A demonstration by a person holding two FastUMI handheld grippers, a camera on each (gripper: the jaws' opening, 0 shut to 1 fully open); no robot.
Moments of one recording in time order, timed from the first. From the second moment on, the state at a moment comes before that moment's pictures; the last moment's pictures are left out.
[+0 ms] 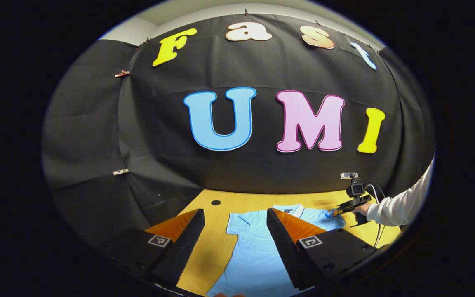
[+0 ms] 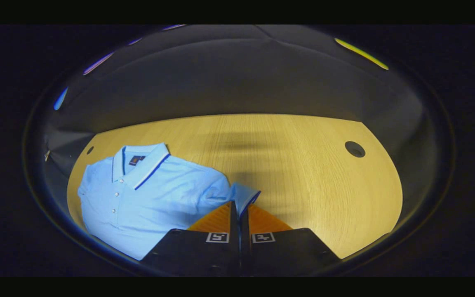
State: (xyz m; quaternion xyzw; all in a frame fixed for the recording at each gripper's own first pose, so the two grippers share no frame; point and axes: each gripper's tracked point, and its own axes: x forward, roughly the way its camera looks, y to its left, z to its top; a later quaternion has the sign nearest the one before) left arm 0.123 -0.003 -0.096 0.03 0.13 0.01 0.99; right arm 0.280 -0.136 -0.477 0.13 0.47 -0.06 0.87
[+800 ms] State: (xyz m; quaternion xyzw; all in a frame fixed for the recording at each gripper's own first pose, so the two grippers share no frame) left arm 0.116 0.014 -0.106 0.03 0.14 0.02 0.99; right arm 0.272 -0.010 -0.472 0.10 0.50 0.06 0.86
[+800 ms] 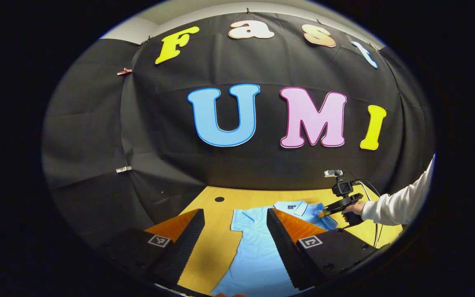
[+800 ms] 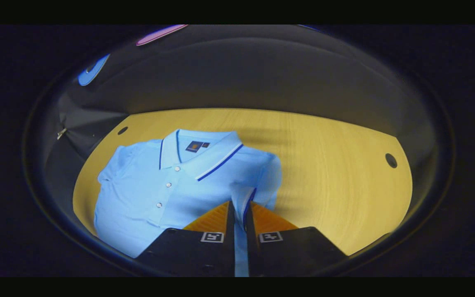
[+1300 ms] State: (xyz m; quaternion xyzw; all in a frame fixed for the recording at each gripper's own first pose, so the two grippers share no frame) left arm 0.137 0.030 -0.123 0.01 0.16 0.02 0.99; right arm 0.272 0.015 -0.421 0.11 0.44 0.11 0.88
